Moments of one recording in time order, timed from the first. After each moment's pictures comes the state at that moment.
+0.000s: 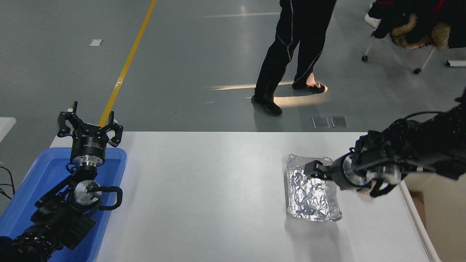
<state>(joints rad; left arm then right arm) -0.61 0.19 -0.97 -0.40 -0.12 -0.53 -0.56 1.55 -0.16 -1.23 1.28 0.13 -0.03 0.00</state>
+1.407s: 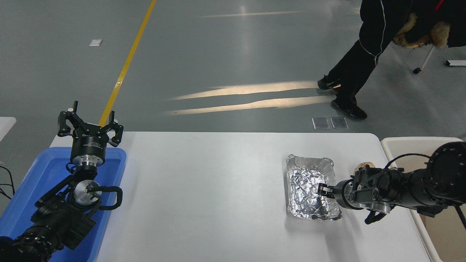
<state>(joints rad) -0.61 0.19 -0.97 -0.40 -0.12 -0.53 -0.56 1.19 -0.16 -1.12 0.92 -0.05 -0.08 0.00</state>
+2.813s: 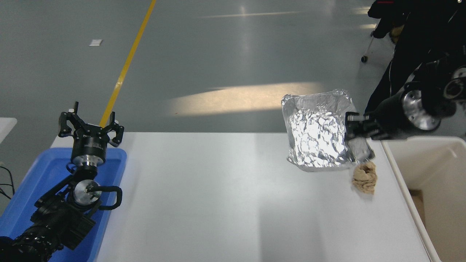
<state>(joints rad) -0.61 0.19 -0.97 -0.40 -0.12 -0.53 -0.56 2.50 -0.49 -1.35 1.73 -0.05 0.46 0.02</state>
